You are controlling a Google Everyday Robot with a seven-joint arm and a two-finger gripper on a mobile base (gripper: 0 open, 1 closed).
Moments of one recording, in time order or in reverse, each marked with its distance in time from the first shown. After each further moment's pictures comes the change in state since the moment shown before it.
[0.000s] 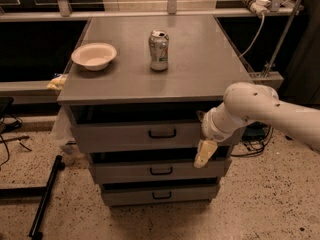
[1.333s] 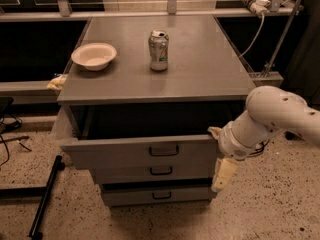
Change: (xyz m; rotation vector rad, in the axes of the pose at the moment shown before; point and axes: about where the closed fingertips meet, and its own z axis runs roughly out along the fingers) arm 0.023 0.079 -0.045 -0.173 -0.004 0.038
